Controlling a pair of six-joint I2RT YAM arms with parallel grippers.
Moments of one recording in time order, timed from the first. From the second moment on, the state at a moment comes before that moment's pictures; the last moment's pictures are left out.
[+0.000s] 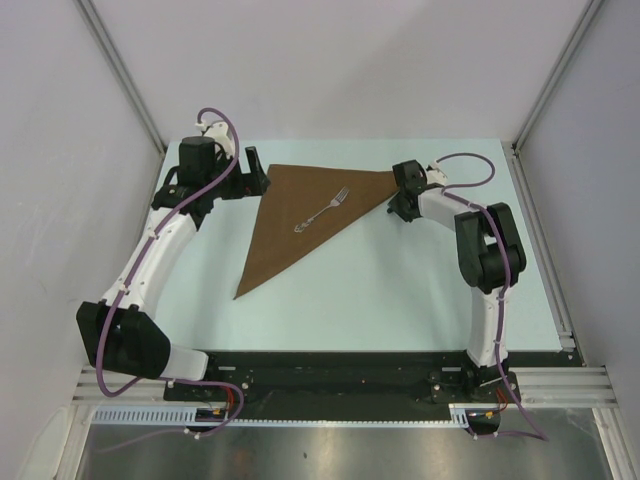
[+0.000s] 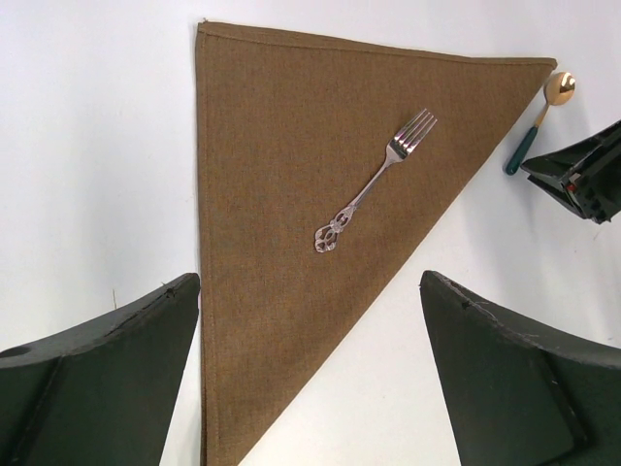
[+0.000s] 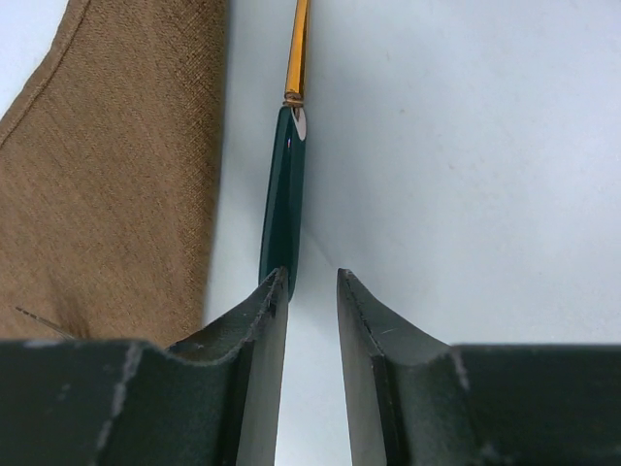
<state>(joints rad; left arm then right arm) -0.18 1.39 1.33 -0.47 0.13 -0.25 0.31 2.07 1.43 -0.29 0.31 1.00</state>
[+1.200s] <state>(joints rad) -0.17 1.41 1.33 -0.47 0.14 -0.25 0.28 2.27 1.78 -0.54 0.33 0.92</state>
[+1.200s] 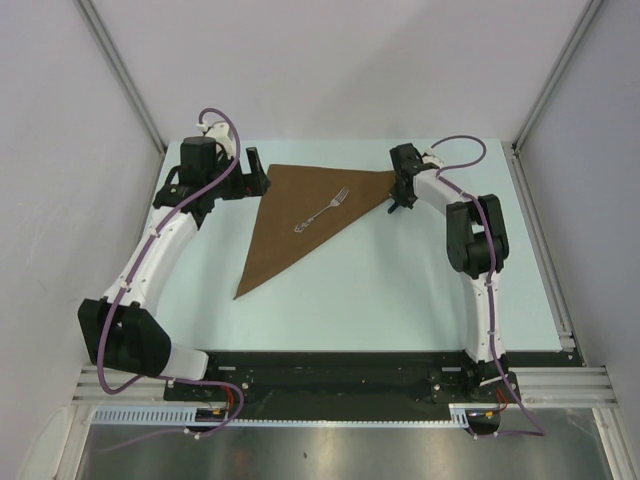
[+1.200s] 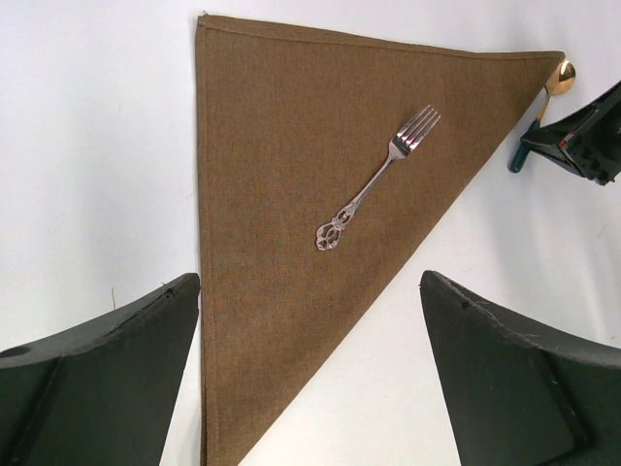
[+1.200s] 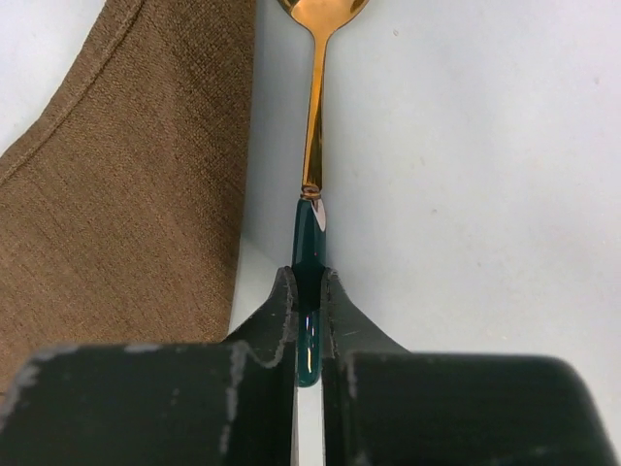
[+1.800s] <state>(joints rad) -0.12 1.36 1.33 -0.47 0.16 -0.26 0.59 2.11 1.66 -0.45 0.36 1.01</state>
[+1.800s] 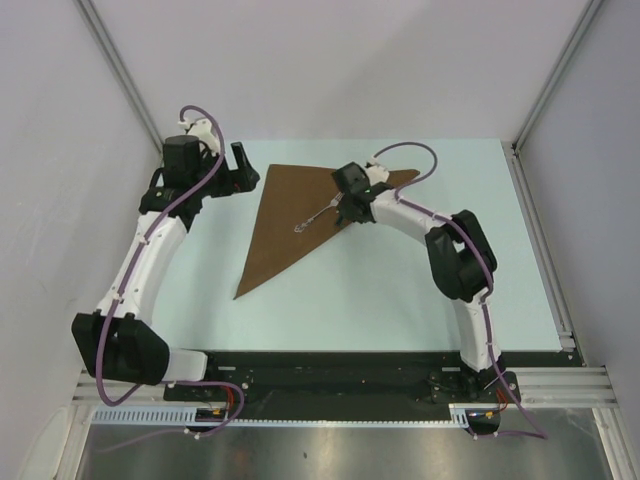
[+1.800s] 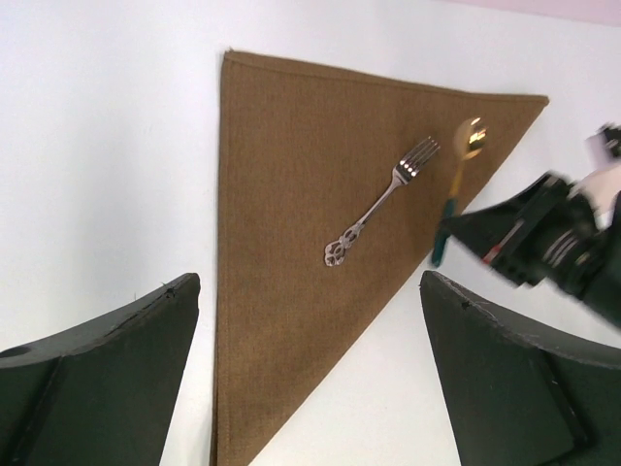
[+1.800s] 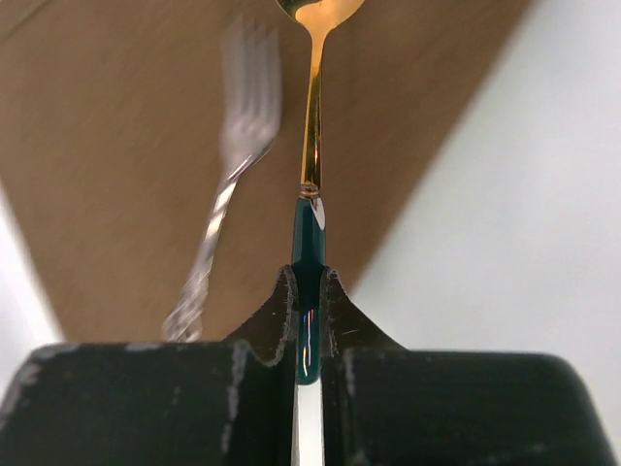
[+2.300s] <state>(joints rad) -0.10 1.34 1.33 -0.45 0.20 -0.28 0.72 2.24 1.74 -0.44 0.39 1.30</state>
